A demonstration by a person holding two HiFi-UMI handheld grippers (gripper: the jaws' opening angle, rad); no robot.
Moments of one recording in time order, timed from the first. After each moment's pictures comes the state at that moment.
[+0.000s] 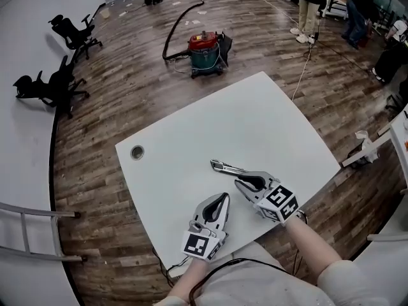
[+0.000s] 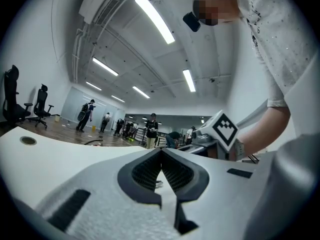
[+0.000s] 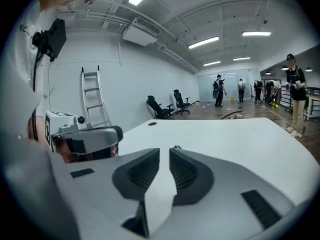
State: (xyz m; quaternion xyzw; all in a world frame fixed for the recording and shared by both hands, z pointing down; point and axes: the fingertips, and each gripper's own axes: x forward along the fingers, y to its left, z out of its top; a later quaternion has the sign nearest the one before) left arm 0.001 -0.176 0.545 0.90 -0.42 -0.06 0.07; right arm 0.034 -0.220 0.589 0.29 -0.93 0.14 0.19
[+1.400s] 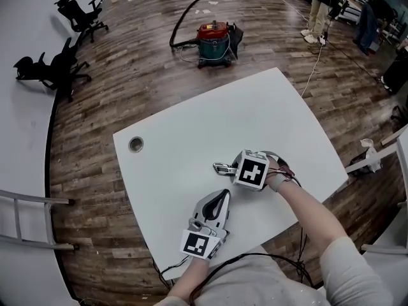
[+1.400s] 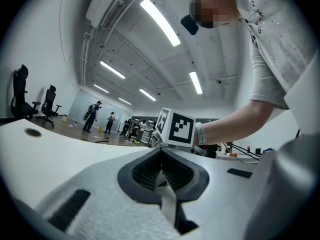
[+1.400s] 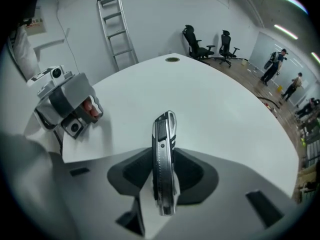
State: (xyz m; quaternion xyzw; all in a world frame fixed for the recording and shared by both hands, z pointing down) left arm -0.013 -0.206 0.566 0.88 -0.45 -0.08 0.09; right arm -0.006 -0.272 0.673 0.05 -0.83 0.05 0.56
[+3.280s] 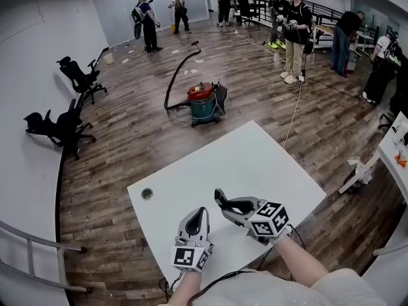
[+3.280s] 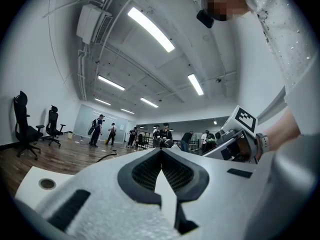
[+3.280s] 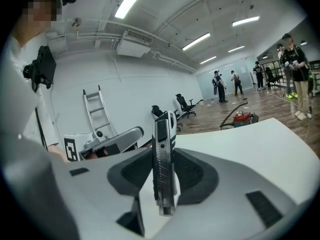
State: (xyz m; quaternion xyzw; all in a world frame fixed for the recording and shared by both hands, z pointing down) left arm -0.053 -0.209 0.448 0.87 -0.49 -0.08 0.02; right arm 0.011 -0.212 0.484 0.25 -0.93 0.22 0.13
